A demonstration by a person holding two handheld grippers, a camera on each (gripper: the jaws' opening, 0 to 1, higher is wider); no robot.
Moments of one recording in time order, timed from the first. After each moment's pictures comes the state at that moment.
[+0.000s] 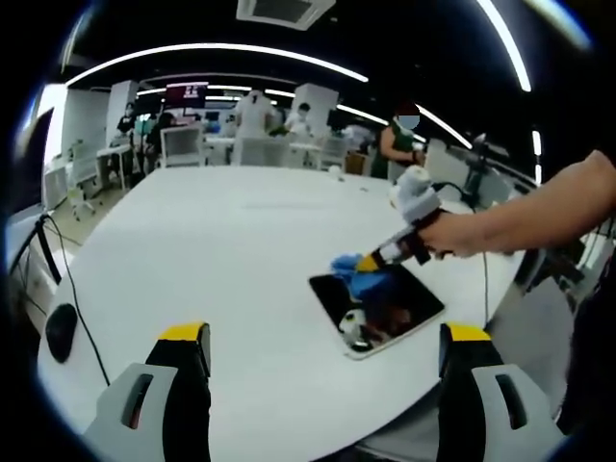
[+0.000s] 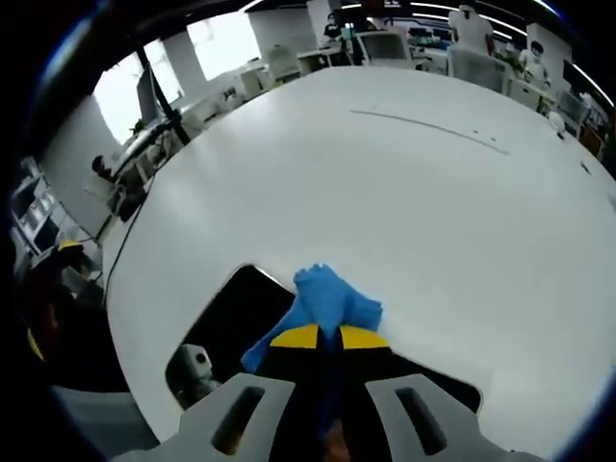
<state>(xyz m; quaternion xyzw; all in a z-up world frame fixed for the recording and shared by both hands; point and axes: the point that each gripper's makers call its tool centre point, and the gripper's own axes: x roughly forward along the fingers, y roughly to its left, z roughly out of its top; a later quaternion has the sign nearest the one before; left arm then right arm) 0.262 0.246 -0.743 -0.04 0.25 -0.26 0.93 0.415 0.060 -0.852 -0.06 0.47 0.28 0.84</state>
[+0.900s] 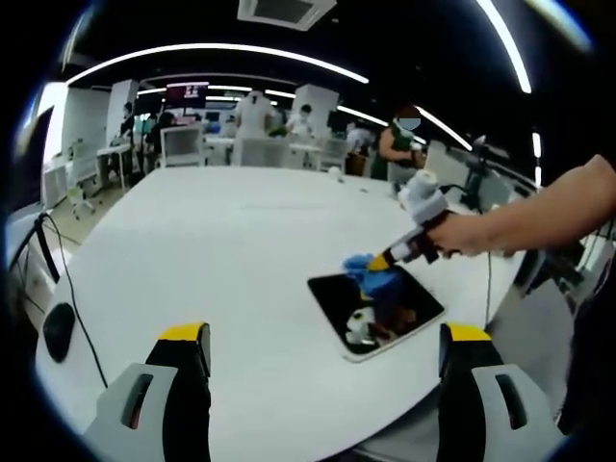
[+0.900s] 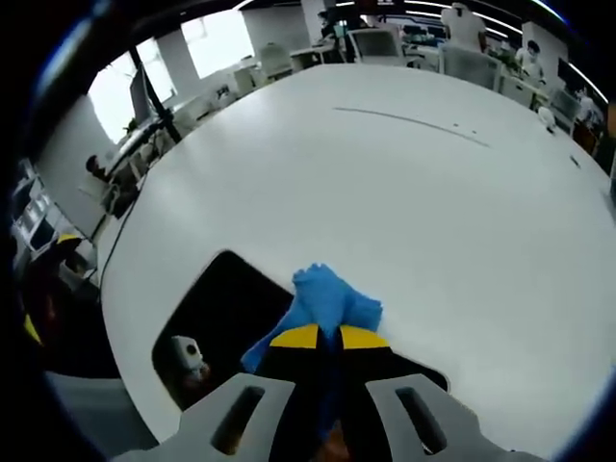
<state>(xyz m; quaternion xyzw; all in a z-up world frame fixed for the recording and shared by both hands) 0.265 0.243 -0.743 -0.05 0.25 -0.26 0.93 0.415 0.028 -0.852 -0.07 0.47 0.27 0.84</state>
